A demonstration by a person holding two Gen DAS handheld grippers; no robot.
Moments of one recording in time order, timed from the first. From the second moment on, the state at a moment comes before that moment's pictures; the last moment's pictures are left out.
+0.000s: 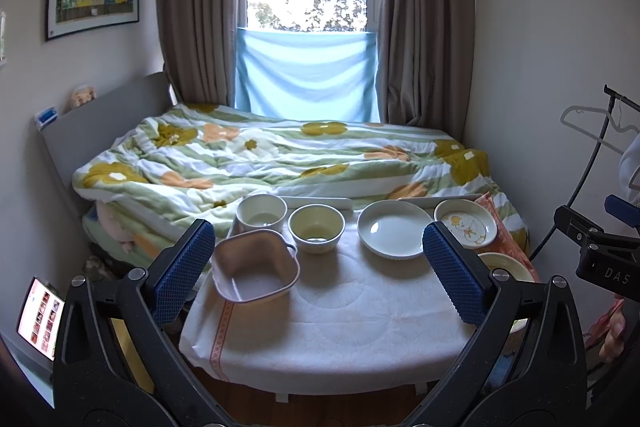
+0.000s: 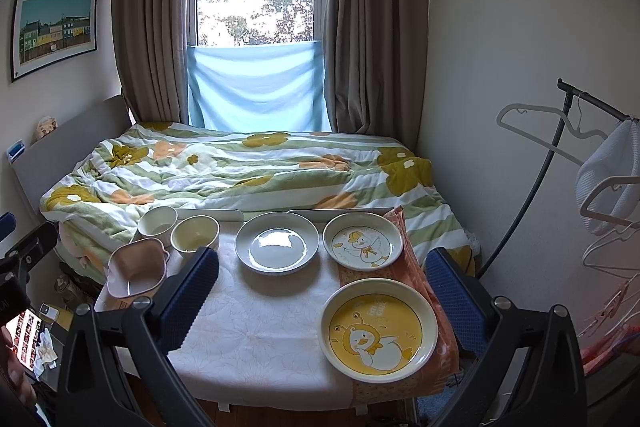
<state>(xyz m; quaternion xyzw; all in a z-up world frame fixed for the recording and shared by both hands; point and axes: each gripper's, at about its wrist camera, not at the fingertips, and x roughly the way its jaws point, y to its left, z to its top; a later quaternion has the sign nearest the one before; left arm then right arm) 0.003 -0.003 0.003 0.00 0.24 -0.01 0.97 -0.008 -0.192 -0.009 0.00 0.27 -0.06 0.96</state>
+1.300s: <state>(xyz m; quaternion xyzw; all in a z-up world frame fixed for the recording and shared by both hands) 0.154 -0.233 -0.260 -0.02 0.53 -0.22 0.82 0.037 -0.403 -0.249 0.18 0.49 0.01 0.85</state>
